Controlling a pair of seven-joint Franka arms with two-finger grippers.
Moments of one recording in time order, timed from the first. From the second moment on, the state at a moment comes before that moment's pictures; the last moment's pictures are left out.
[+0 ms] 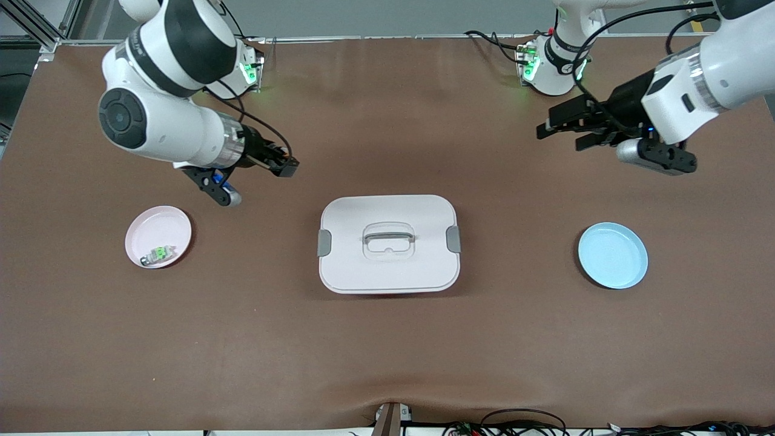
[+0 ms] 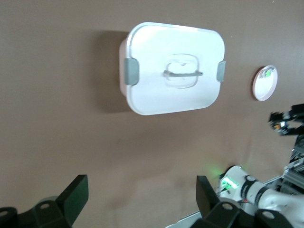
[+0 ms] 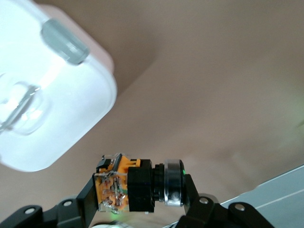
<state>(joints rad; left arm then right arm) 0.02 0.04 -0.27 -1.56 -0.53 1.60 -0.26 0.42 0.17 0.01 -1.68 0.45 1.67 1.09</state>
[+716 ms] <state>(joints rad) 0.03 0.04 -0.35 -1.73 -0.83 1.77 -0.39 0.54 0.22 0.01 -1.66 0.65 1.95 1.36</state>
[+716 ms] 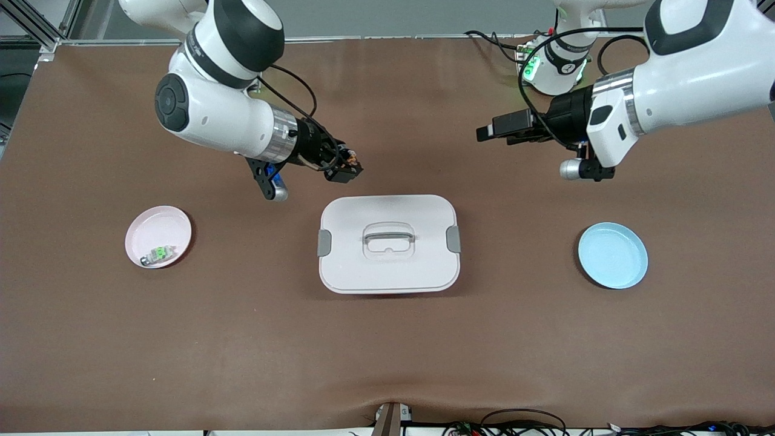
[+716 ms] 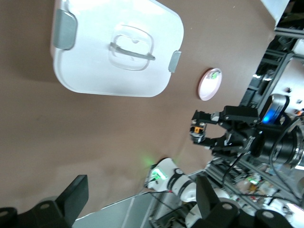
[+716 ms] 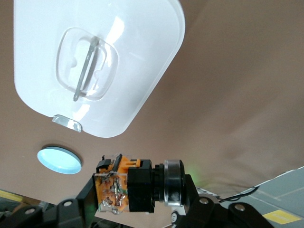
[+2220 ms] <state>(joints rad) 0.06 -0.05 -0.53 -2.07 -1.08 2.19 -0.13 0.69 0.34 0.01 -1.54 0.65 2.08 1.54</state>
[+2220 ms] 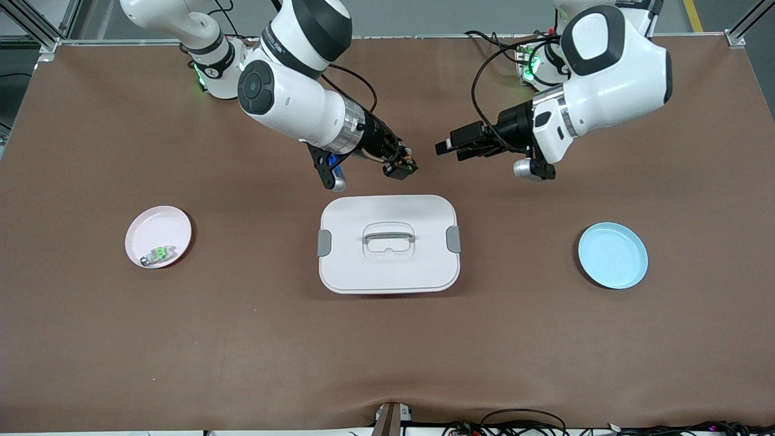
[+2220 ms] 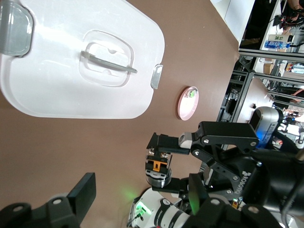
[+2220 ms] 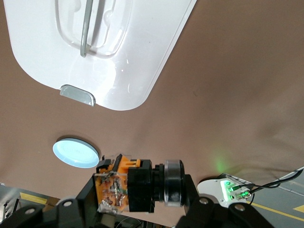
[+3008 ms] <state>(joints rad) 0.05 -0.01 -0.65 -2.14 -1.35 2.40 0.05 0.69 0.34 0.01 -1.53 0.65 2.08 1.54</state>
